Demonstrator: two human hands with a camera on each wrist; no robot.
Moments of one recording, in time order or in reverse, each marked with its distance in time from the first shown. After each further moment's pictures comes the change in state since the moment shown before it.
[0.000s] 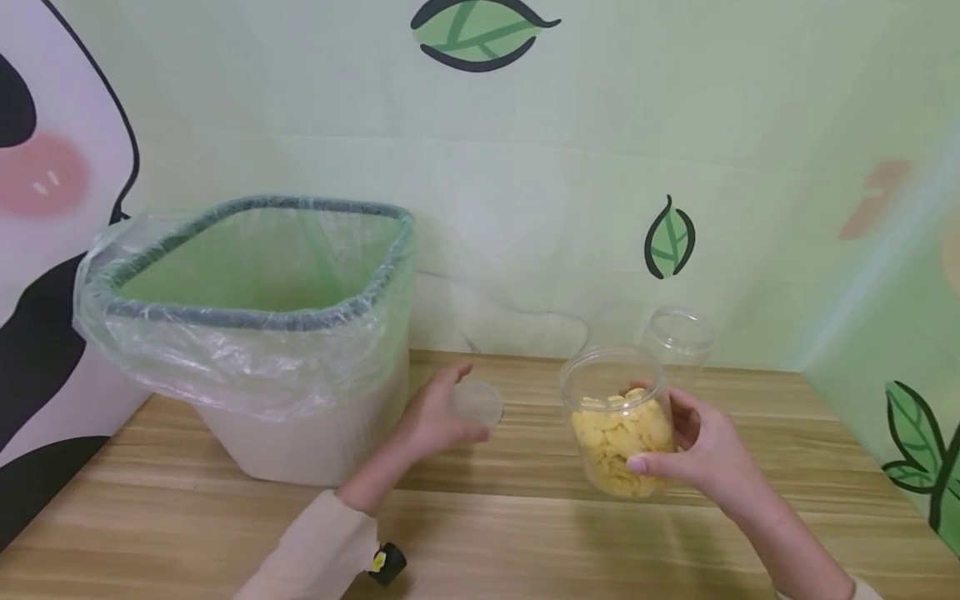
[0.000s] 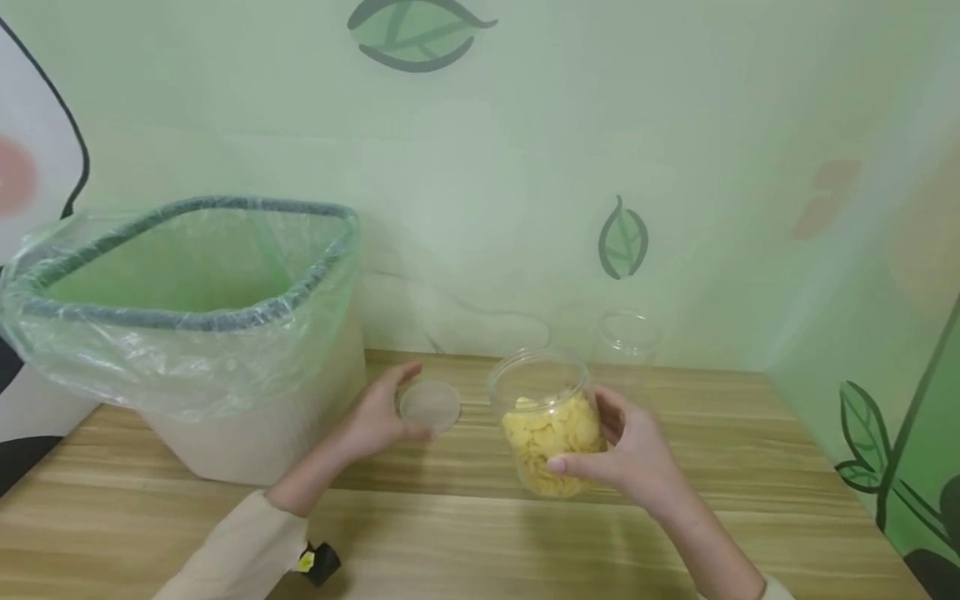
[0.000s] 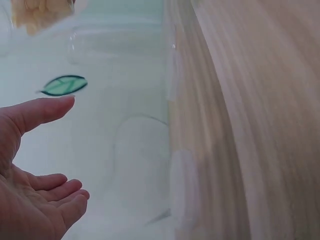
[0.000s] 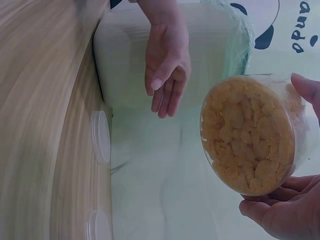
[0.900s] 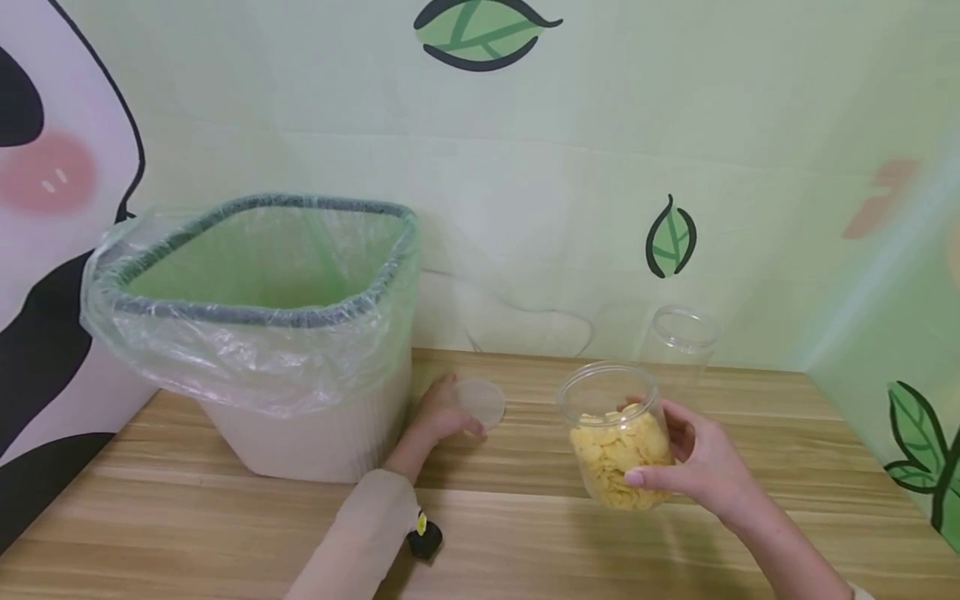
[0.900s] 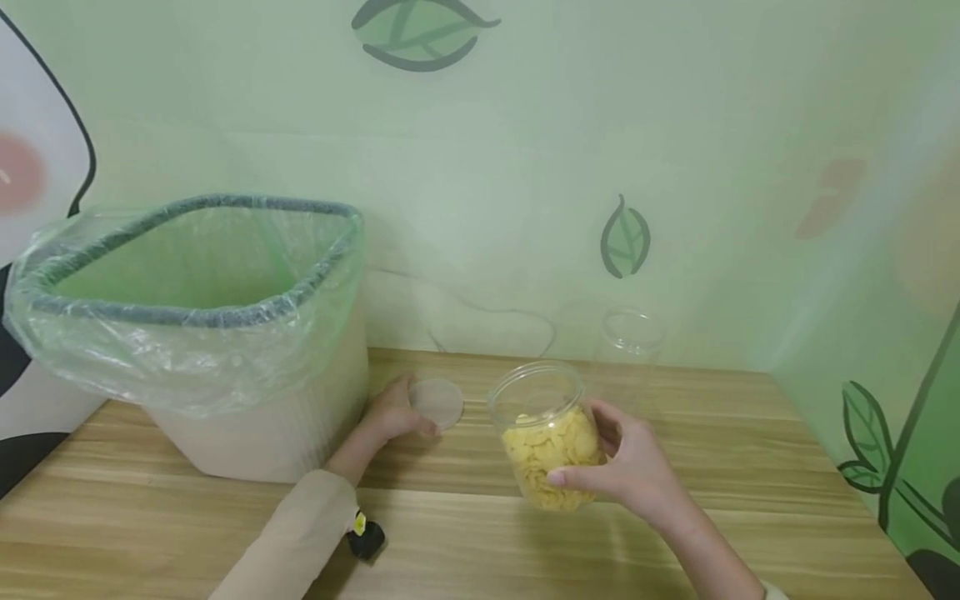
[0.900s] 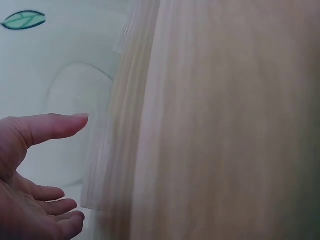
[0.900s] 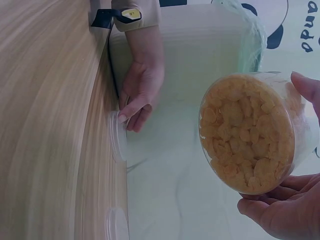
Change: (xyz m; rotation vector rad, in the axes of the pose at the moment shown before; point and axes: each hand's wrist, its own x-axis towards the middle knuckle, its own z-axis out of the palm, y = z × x) left_hand 0.045 -0.058 0.032 0.071 0.012 -0.213; right_hand -0.006 0.008 0.004 -0.042 -0.040 0.046
